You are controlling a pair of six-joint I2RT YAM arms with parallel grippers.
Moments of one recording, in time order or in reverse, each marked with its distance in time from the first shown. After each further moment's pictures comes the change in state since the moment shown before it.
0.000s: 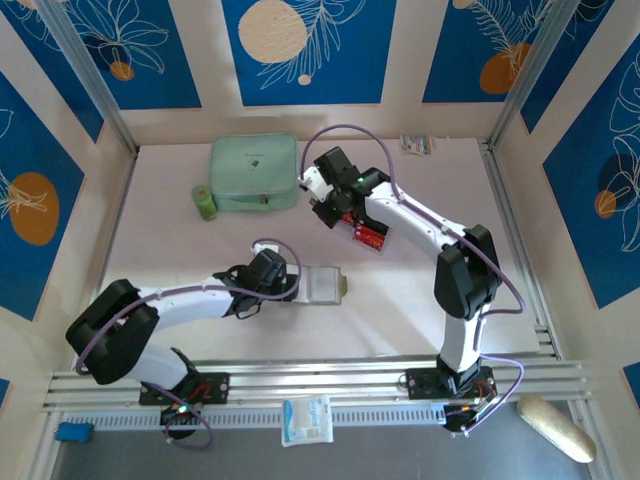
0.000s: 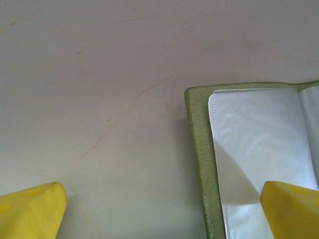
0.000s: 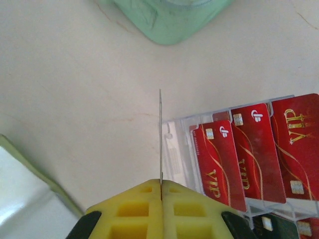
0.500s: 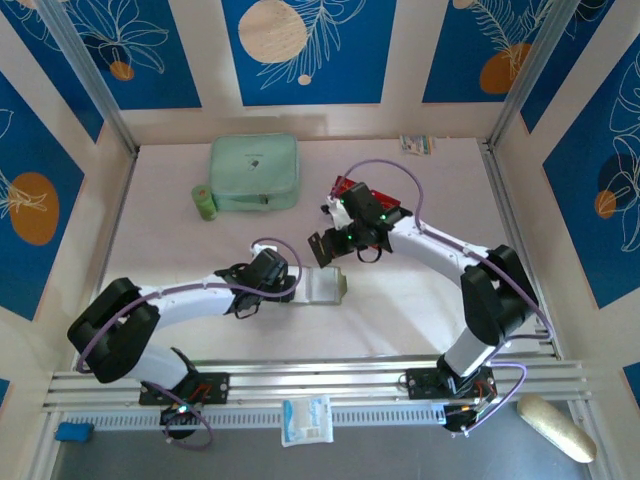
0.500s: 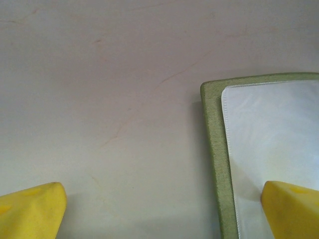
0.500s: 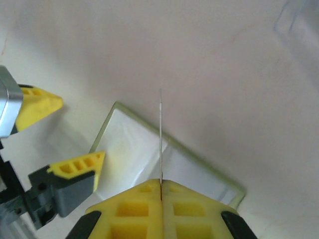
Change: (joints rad) left arm 0.000 0.011 0.027 -0.087 -0.033 -0.004; right arm -0.022 -0.240 -0.523 0.303 -0.372 0.539
